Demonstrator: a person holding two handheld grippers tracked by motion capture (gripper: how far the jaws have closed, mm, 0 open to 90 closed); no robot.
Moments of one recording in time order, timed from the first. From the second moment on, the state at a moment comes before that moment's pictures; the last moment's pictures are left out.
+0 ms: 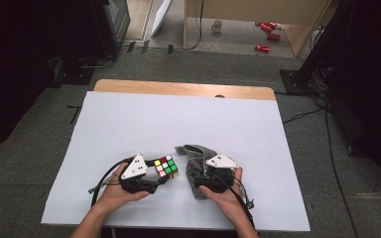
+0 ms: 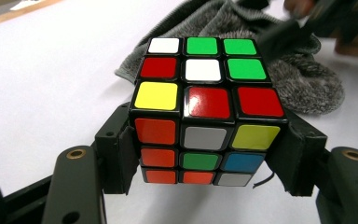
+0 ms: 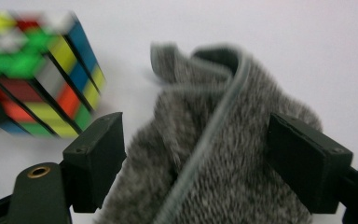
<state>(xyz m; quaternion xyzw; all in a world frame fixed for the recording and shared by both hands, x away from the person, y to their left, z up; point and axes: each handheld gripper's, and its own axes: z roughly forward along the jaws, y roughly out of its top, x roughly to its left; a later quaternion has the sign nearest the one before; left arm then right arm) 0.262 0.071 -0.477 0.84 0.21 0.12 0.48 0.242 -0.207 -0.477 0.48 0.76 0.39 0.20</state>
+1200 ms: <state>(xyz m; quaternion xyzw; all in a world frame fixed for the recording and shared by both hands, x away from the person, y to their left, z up) 0.243 0.035 -0.478 0.87 0.16 0.11 0.46 0.218 -0.181 -0.446 0.52 0.70 0.46 0.16</state>
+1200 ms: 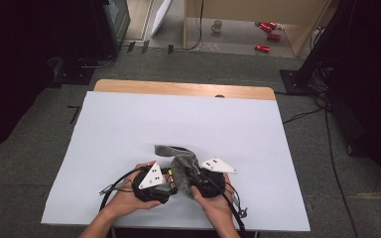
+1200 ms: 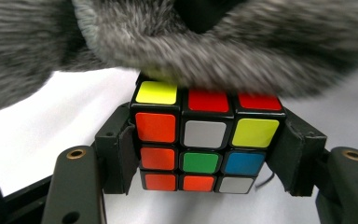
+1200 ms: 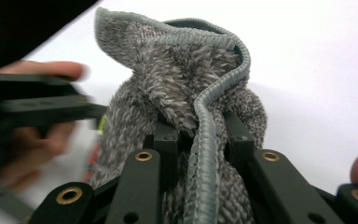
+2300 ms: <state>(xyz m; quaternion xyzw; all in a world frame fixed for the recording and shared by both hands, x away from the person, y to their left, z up) 0.256 0.068 -0.462 0.84 0.20 0.11 0.50 0.228 -0.230 -0.439 0.49 0.69 0.50 0.19</state>
